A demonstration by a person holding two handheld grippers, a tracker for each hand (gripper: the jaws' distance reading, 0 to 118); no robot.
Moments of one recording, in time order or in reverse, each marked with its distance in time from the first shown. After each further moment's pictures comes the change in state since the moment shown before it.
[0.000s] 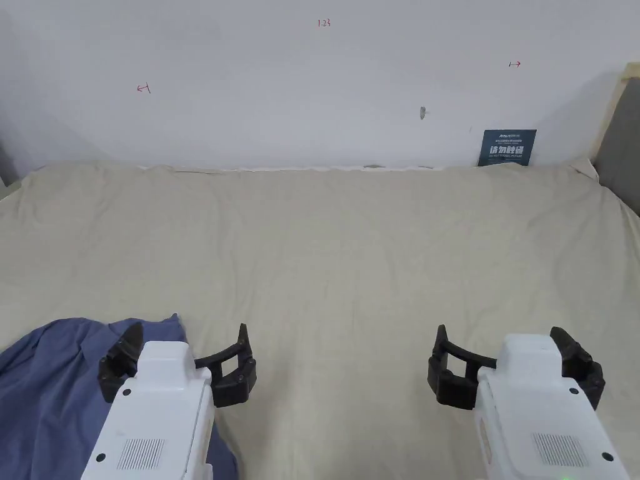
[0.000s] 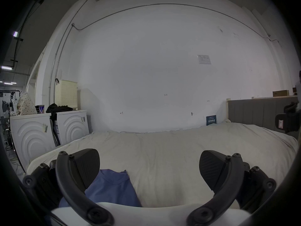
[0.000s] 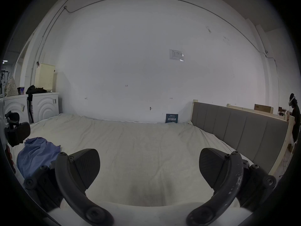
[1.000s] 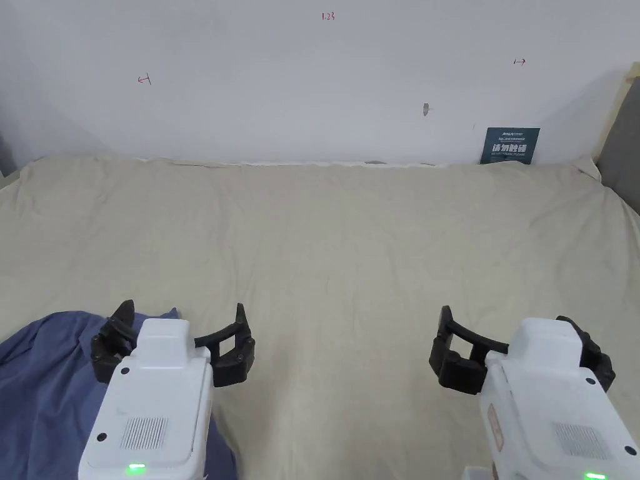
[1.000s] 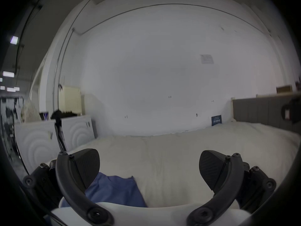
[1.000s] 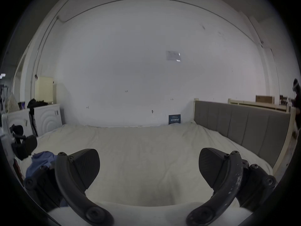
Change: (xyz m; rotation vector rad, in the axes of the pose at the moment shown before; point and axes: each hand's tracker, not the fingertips) left arm 0.004 0.015 -0.007 0.031 0.055 -0.091; right arm 0.005 0.023 0.004 0.005 0.027 -0.127
